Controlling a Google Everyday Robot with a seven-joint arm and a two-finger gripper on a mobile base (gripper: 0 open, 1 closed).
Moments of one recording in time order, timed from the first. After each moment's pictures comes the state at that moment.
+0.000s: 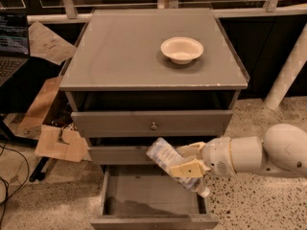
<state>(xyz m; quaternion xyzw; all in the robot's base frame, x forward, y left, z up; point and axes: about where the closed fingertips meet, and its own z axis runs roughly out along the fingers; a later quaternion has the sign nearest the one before) 0.433 -0.087 0.714 -0.38 0.78 0.36 0.35</state>
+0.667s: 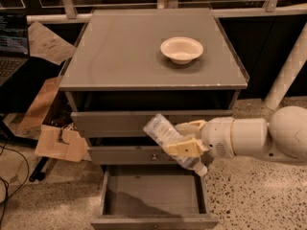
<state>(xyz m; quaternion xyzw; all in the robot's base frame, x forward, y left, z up) 0.460 -0.077 0.780 -0.39 0.77 0.31 0.41</state>
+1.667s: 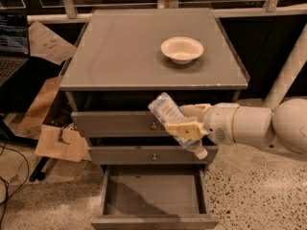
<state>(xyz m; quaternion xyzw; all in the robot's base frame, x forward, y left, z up) 0.496 -0.088 0.819 -0.35 0.77 0.27 0.47</state>
